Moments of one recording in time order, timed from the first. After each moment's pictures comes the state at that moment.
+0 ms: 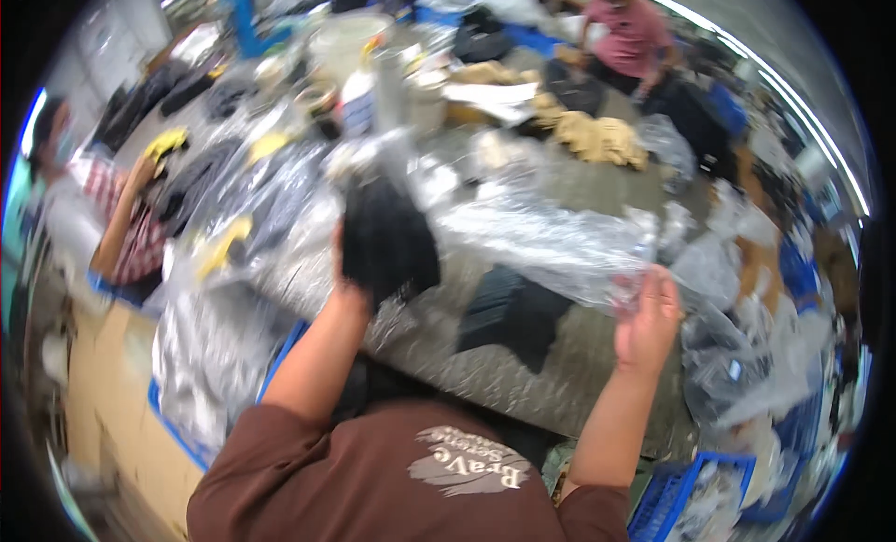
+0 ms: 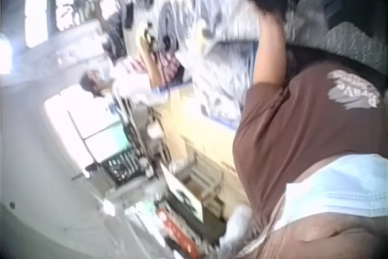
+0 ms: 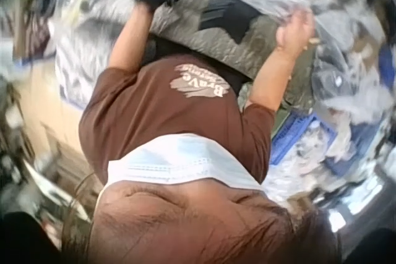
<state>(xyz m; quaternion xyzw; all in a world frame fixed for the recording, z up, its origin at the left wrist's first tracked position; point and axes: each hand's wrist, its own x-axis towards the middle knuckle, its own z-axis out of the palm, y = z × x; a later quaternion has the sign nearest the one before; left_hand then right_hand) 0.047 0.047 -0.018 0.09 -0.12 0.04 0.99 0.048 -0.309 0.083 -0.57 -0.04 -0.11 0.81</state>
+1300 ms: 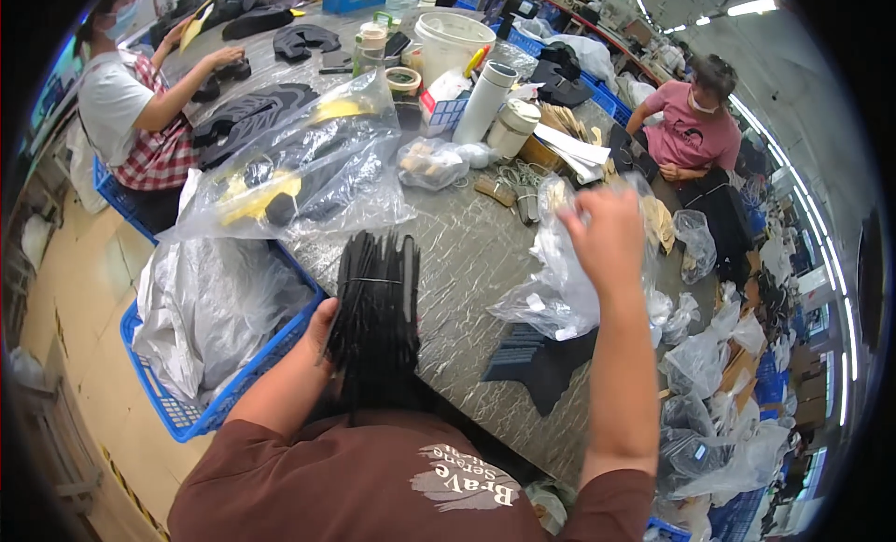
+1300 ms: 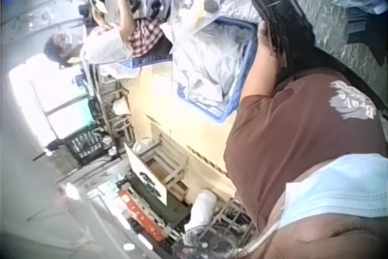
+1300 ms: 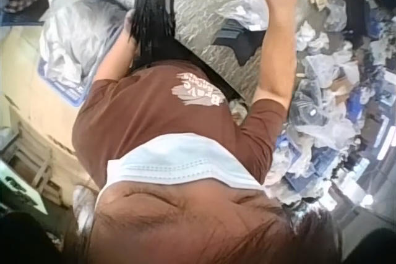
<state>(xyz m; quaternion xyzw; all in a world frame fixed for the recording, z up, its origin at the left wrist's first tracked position) -0.094 0.091 -0.045 0.11 -0.07 -0.11 0.99 0.129 -0.124 0.156 -0.89 -0.36 -0.26 0.07</state>
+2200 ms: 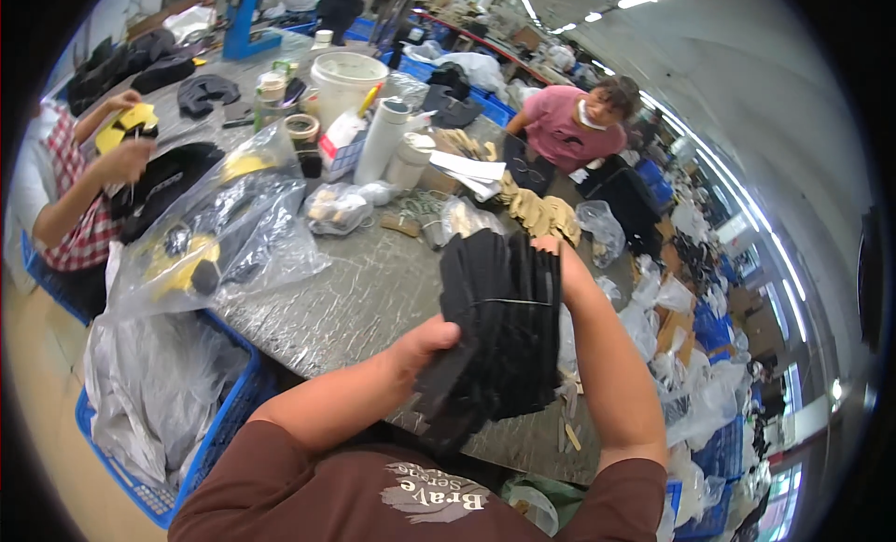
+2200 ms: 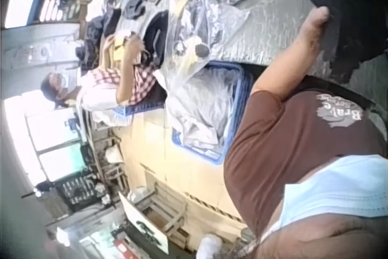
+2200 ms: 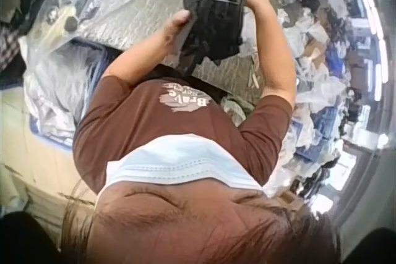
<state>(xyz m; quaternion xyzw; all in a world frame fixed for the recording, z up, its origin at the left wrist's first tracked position) 0.006 -0.021 0.063 0.16 -0.24 -0.22 0.93 0.156 -0.188 0.174 -0.94 -0.31 0.03 0.12</state>
